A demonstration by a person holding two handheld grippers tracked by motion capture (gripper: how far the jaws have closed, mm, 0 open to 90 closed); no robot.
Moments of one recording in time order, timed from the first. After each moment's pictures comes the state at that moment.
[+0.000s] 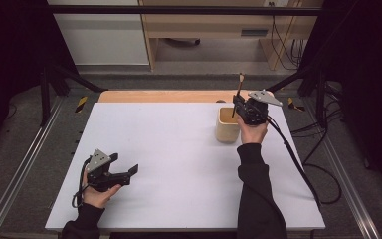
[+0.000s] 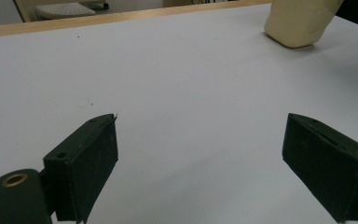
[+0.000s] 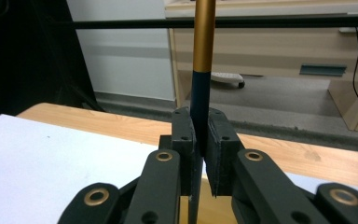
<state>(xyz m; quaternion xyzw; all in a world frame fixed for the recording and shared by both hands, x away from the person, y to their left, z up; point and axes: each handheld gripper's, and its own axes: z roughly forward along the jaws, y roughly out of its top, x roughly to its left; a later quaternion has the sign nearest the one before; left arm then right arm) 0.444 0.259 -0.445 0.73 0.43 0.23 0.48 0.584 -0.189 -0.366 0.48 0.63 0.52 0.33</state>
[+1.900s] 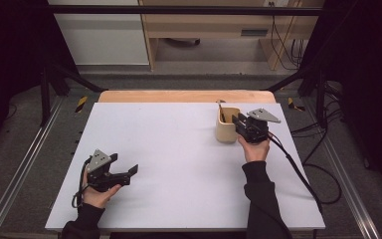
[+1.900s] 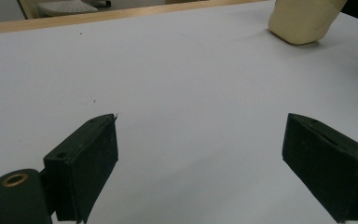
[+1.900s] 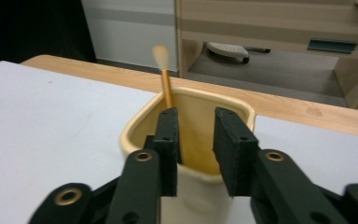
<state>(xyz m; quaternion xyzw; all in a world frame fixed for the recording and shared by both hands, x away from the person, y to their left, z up) 0.444 0.259 -0.447 0.73 0.43 0.23 0.47 0.552 -0.196 -0.403 0.47 0.67 0.48 0.31</state>
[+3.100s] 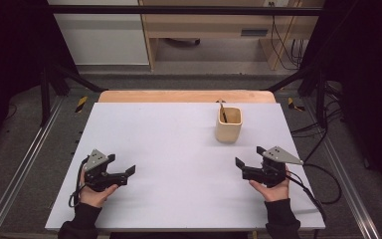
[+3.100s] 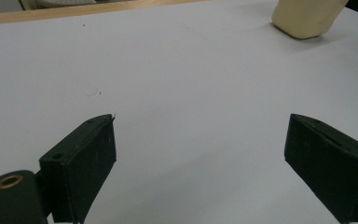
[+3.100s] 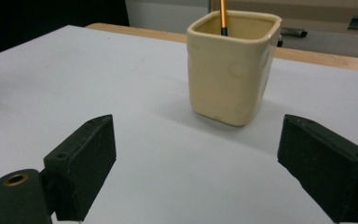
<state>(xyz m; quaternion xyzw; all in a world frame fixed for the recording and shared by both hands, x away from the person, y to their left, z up) 0.446 0.267 -0.447 0.74 0.44 0.22 0.47 0.442 -0.226 -0.429 0.44 0.70 0.49 0.26</state>
